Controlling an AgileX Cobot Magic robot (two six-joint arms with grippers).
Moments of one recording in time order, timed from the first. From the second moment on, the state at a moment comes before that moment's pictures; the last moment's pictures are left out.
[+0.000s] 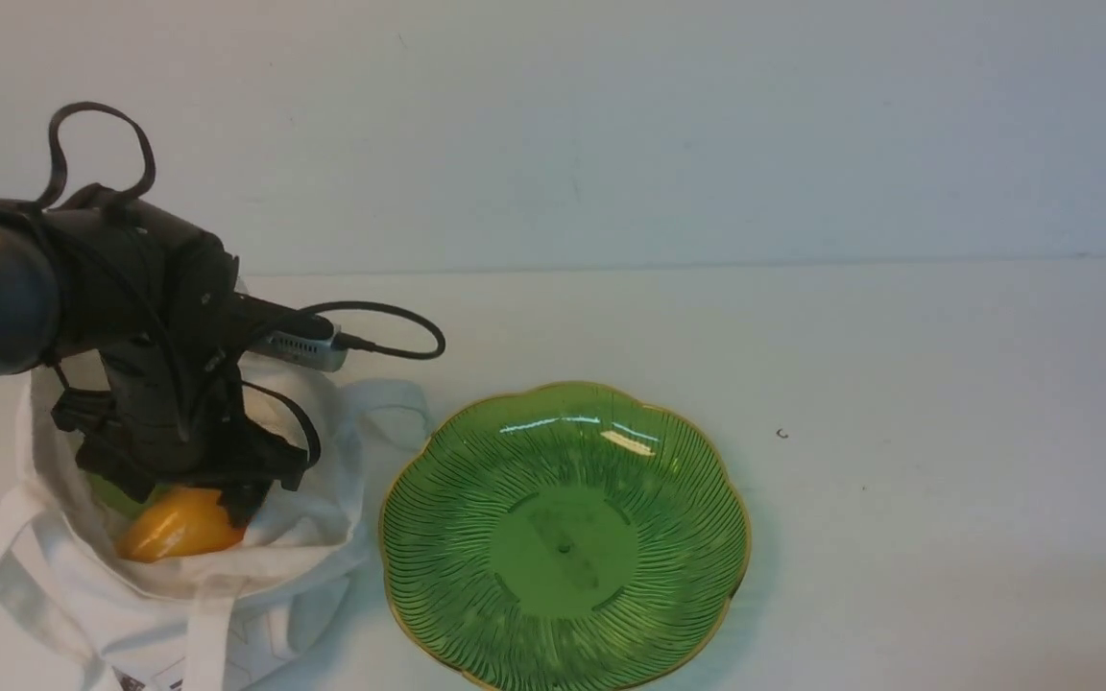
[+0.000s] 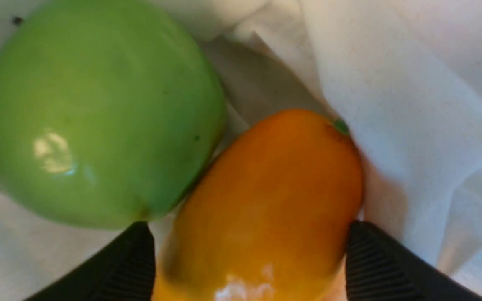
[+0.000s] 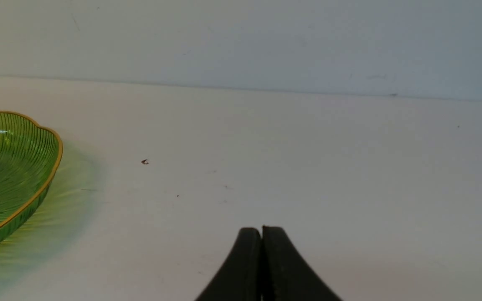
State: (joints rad) right arm 0.04 -0.01 0.03 0.03 0.36 -0.06; left arm -0.20 1.83 -1.17 0.33 0.91 -0.24
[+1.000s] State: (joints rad) right arm 0.04 -0.01 0.03 0.03 0.36 -0.06; left arm -0.20 1.68 -1.17 0.33 0.91 -0.23
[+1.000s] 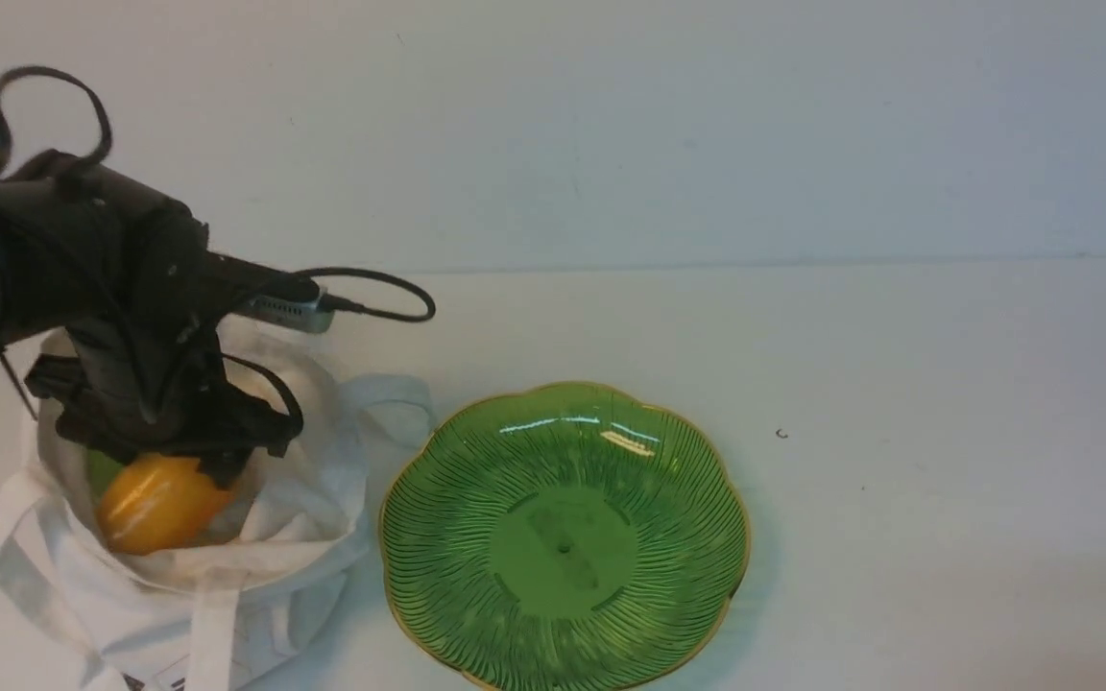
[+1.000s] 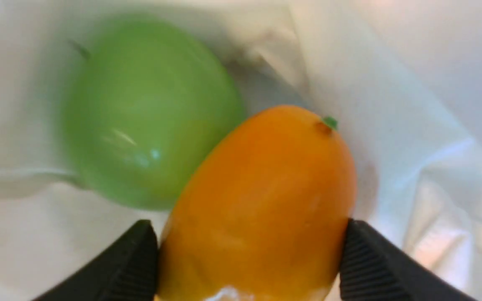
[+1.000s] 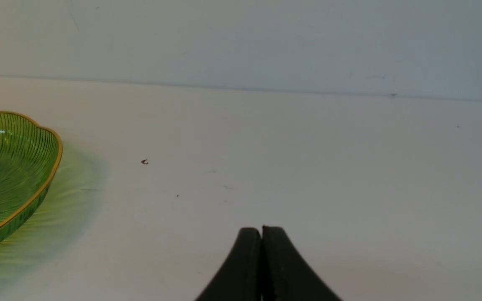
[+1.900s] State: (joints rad) right arm 0.04 -0.01 0.03 0.03 0.36 -0.06; left arm -0.49 1.49 -1.17 -0.49 0.70 0.28
